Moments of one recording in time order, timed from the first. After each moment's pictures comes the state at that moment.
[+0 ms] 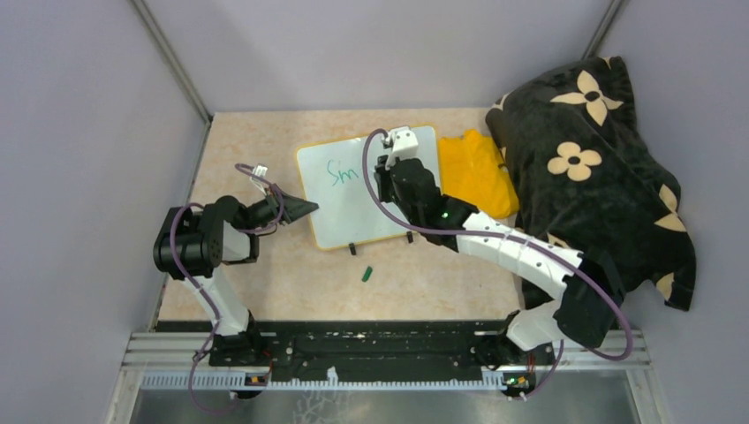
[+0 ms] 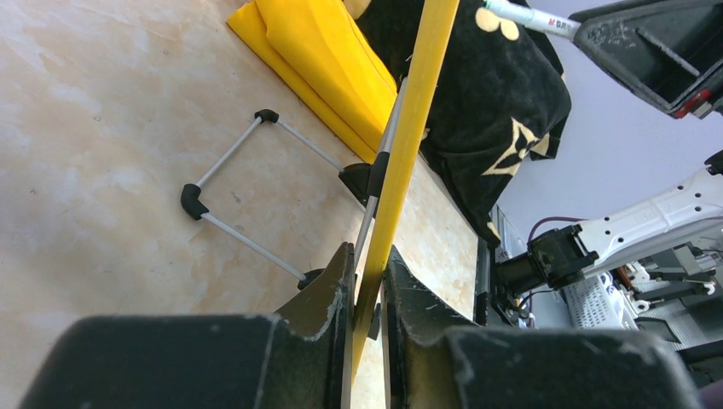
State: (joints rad) left arm 0.08 1.85 0.48 1.55 1.14 -0.97; right arm 0.89 1.39 1.12 -0.02 0.44 0.25
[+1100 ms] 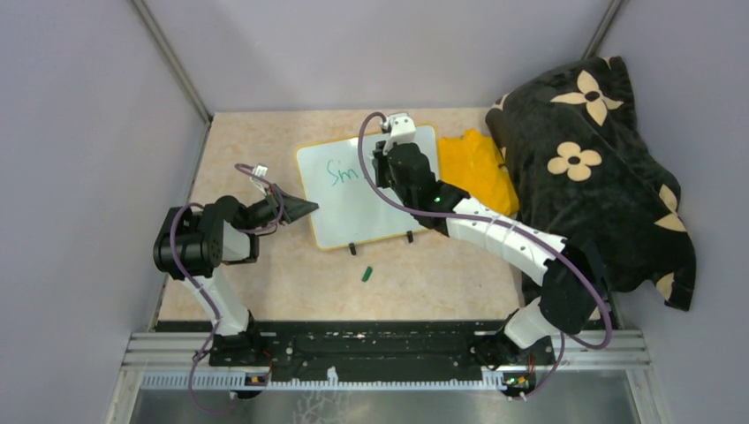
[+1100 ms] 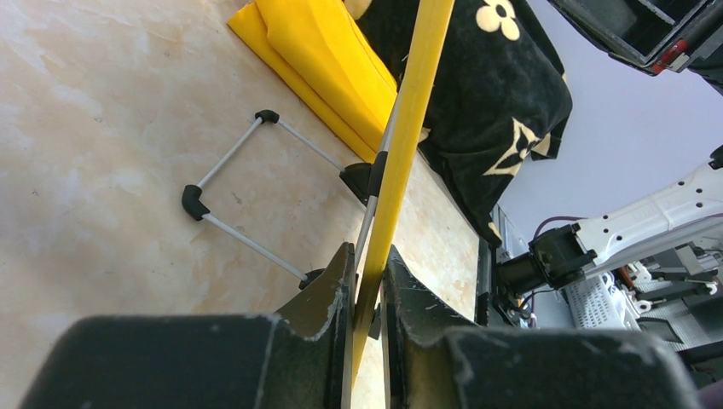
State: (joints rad) left arm 0.08 1.85 0.48 1.55 1.15 -0.97; right arm 0.82 1.49 1.21 0.01 0.40 0.25
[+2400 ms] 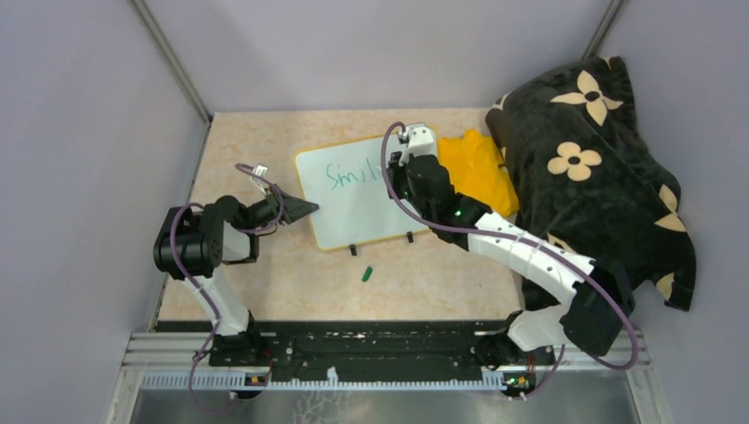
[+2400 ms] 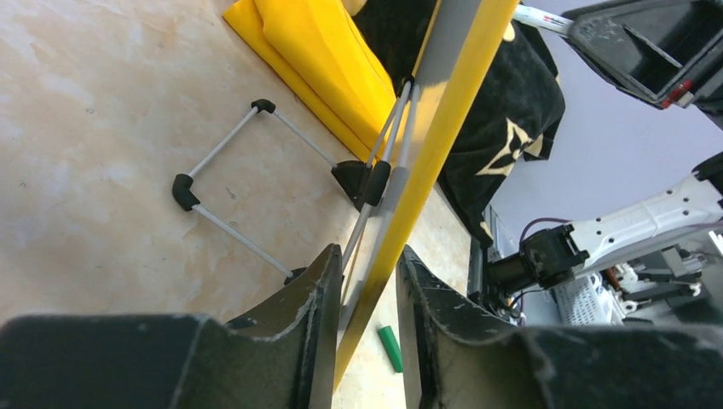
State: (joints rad) left arm 0.07 1.85 0.48 1.55 1.15 -0.98; right arm 0.82 1.35 1.09 -0.03 0.37 0.30
